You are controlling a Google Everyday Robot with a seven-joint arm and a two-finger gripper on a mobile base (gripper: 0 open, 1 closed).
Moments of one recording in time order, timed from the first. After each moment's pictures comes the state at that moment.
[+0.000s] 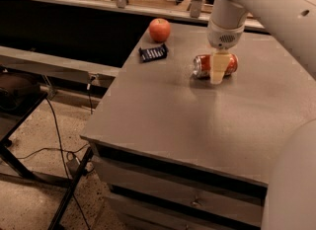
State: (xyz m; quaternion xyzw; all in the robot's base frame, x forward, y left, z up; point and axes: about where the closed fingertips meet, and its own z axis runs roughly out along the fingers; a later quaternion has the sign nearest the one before) arm 0.654 -0.181 0.854 -0.68 0.73 -0.07 0.08
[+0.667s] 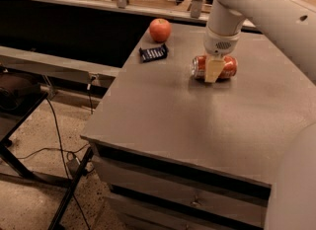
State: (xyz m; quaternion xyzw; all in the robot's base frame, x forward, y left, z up) arm 0.643 -0.170 0.836 -0.68 0.73 -0.04 0.07
